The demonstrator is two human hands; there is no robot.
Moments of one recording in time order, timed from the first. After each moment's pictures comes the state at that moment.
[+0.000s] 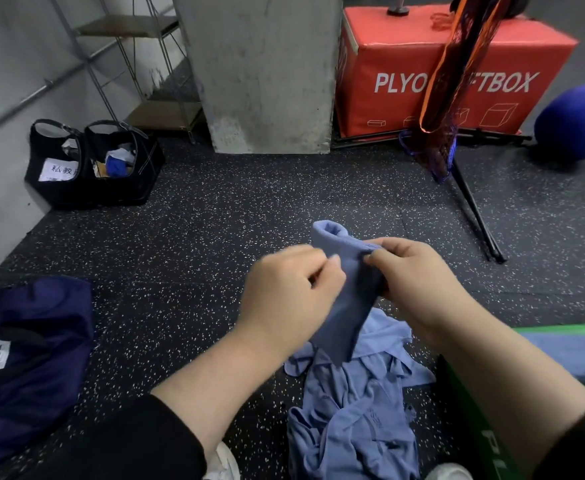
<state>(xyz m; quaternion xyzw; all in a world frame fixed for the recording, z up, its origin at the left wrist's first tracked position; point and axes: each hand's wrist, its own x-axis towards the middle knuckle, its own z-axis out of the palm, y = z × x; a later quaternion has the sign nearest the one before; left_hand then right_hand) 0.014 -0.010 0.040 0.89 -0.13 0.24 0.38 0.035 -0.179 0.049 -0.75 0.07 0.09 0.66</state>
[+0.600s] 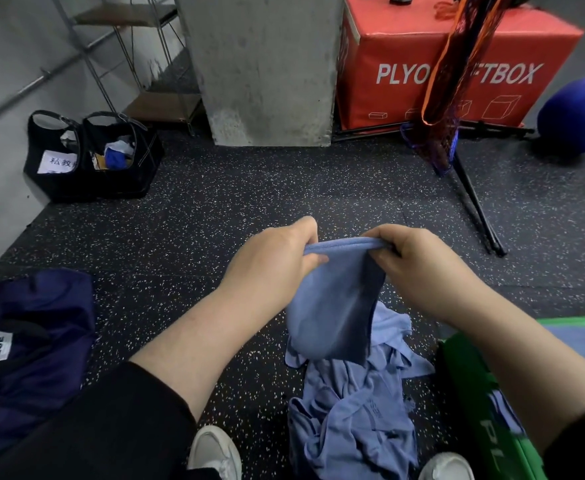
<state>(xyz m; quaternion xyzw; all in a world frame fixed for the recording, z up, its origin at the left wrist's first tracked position) 0.033 0.013 0.061 0.96 -0.11 0.02 0.24 0.040 -0.199 0.057 -0.93 -0.09 0.02 0.35</state>
